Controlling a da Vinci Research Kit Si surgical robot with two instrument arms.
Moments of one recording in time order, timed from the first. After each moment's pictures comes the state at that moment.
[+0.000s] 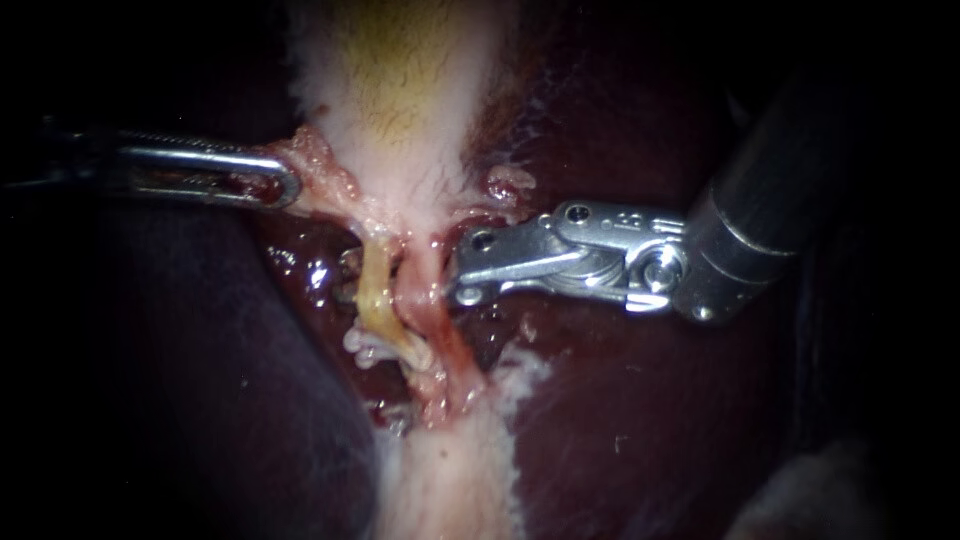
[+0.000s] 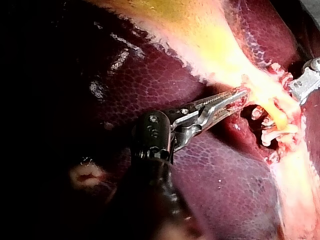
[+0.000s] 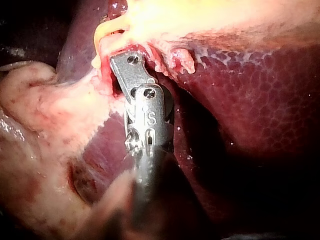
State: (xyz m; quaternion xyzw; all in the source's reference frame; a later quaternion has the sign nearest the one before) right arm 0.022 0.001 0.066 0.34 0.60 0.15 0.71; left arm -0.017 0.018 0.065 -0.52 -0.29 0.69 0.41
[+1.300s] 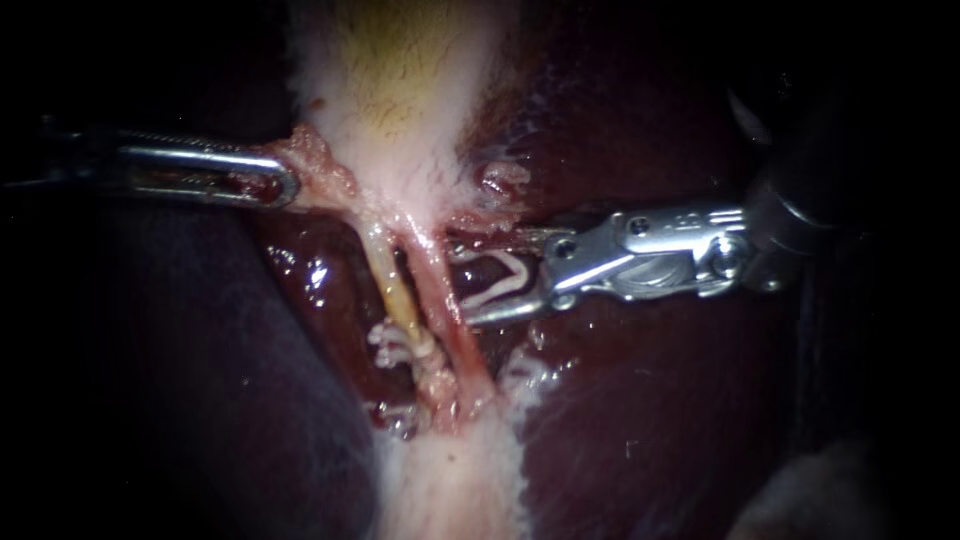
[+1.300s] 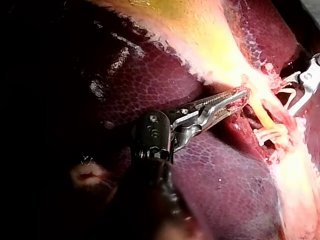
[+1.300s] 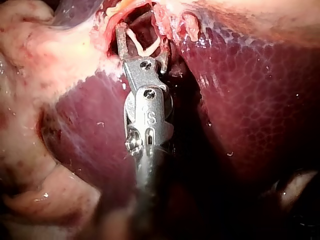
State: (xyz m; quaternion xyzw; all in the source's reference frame) right arm 0.014 0.001 0.070 0.28 0.55 0.11 0.78; left arm -0.017 0.018 0.065 -0.52 -0.29 0.69 0.41
